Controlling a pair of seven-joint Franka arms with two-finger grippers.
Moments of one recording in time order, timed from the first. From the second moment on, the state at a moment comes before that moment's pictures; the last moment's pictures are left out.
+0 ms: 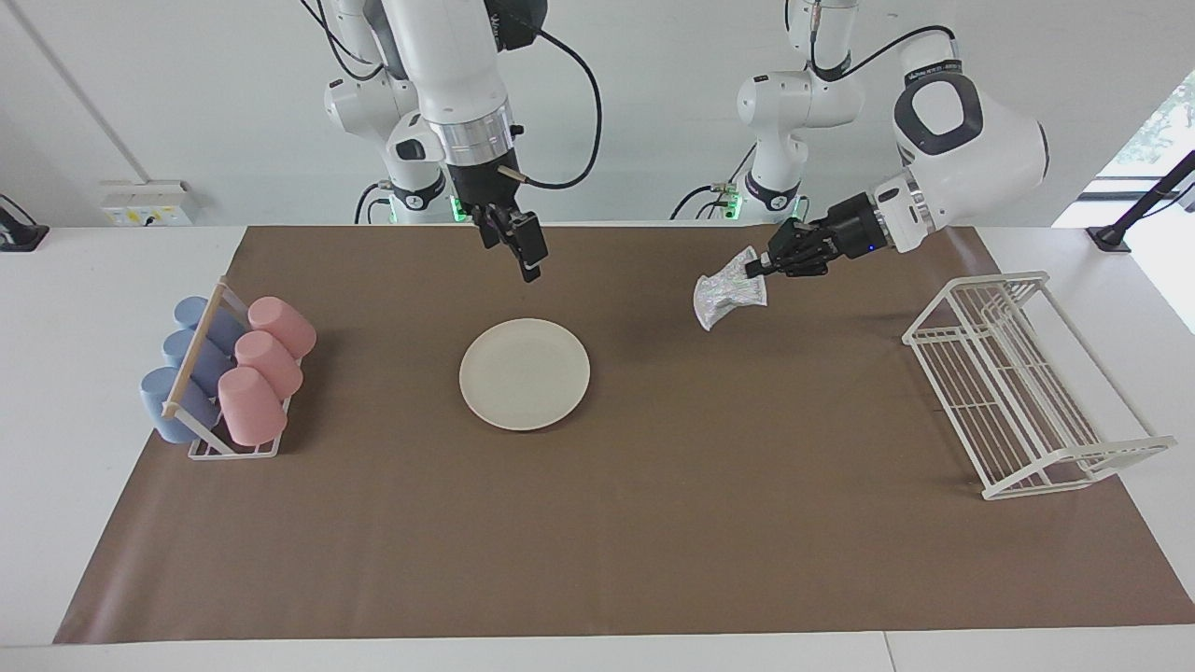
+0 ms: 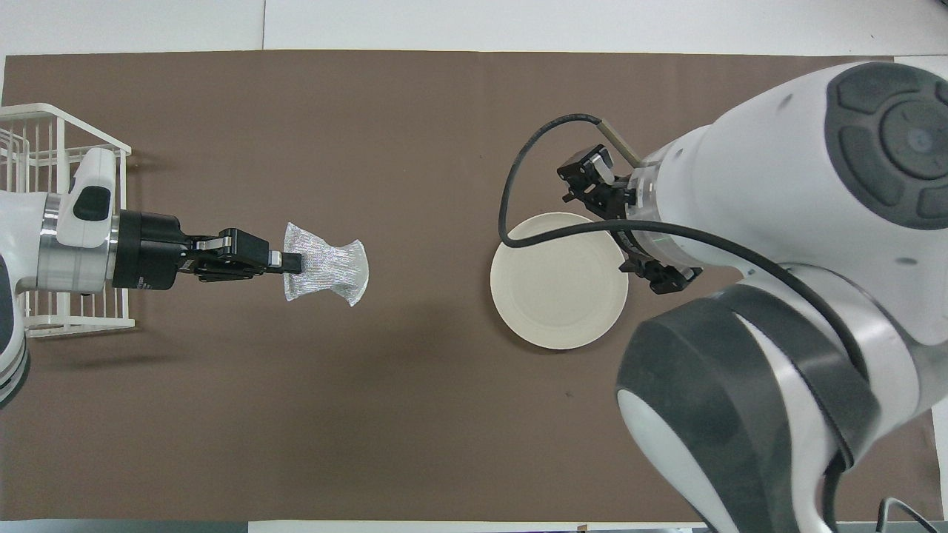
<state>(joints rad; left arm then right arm) -0.03 -0.11 -0.06 -2.01 -0.83 1.77 0.09 0.31 0.02 0.07 -1.61 0.07 1.71 1.15</state>
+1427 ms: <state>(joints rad) -0.19 0.12 -0.08 -1.57 0.75 1.38 -0.21 -0.05 -0.01 0.07 -1.64 0.07 1.50 0.01</state>
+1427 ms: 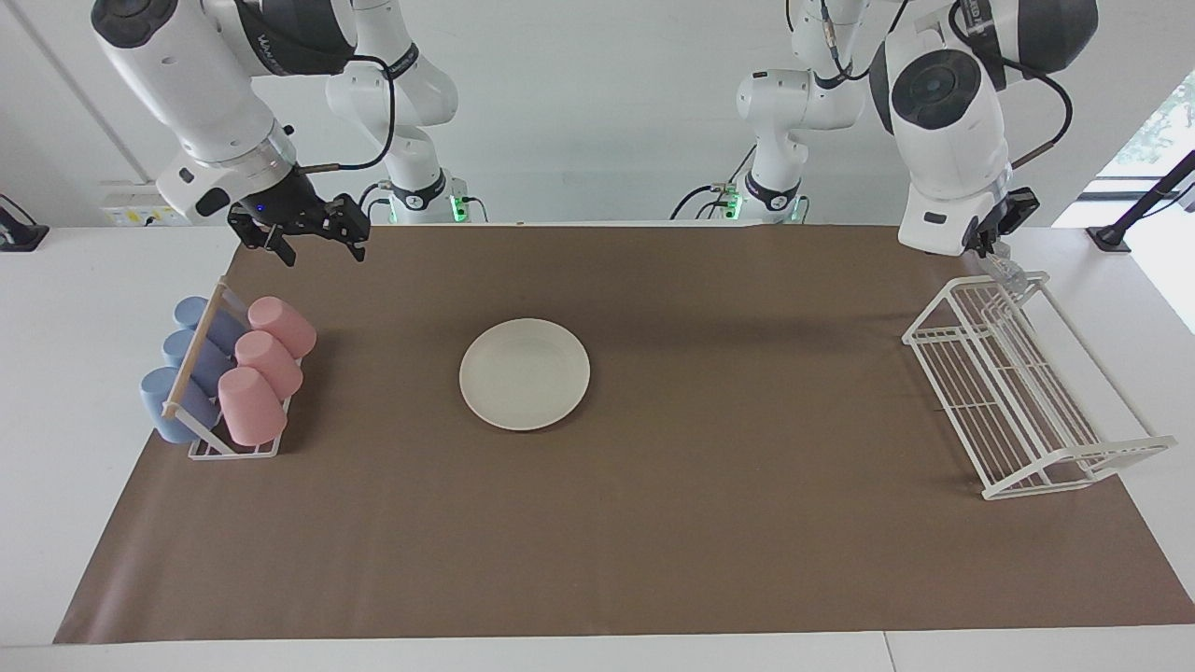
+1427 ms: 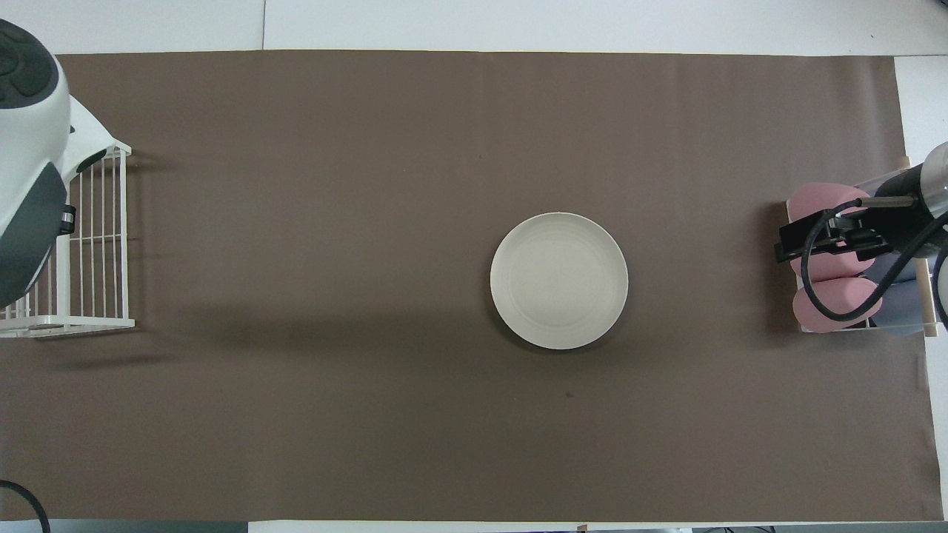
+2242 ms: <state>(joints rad) -0.12 0.32 -0.07 -1.68 1.03 1.64 -0.25 0.09 -0.02 -0.08 -1.64 0.04 1.51 0.01</state>
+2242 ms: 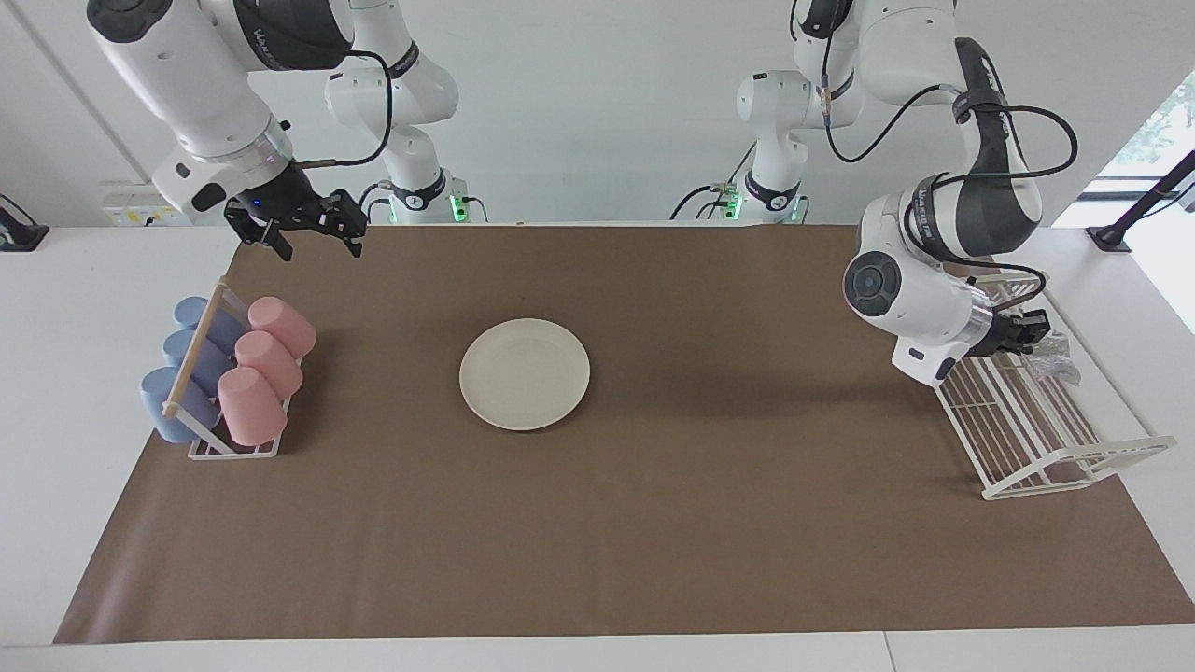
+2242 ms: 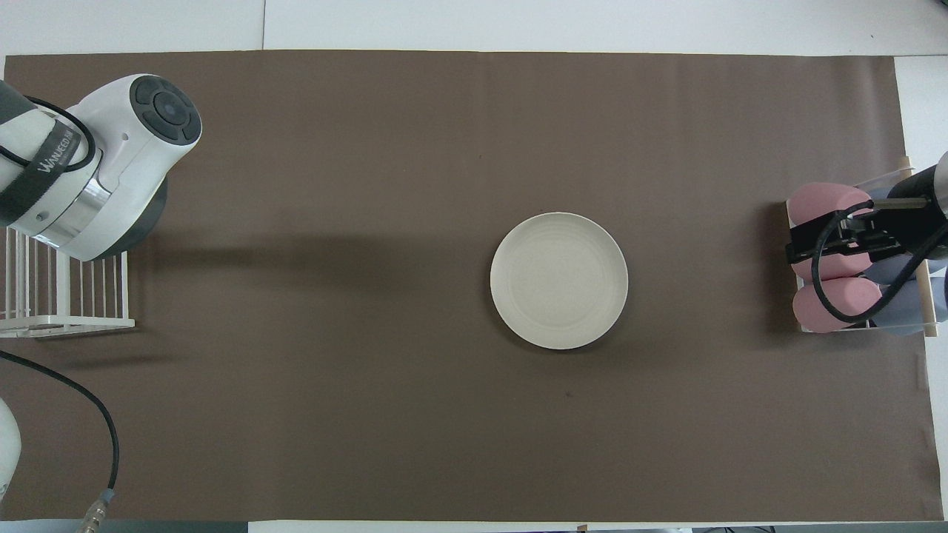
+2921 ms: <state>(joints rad) -0.10 0.32 -0.08 -1.71 0.99 1.69 -0.31 0.09 -0.03 -0.09 -1.65 0.02 1.55 -0.08</state>
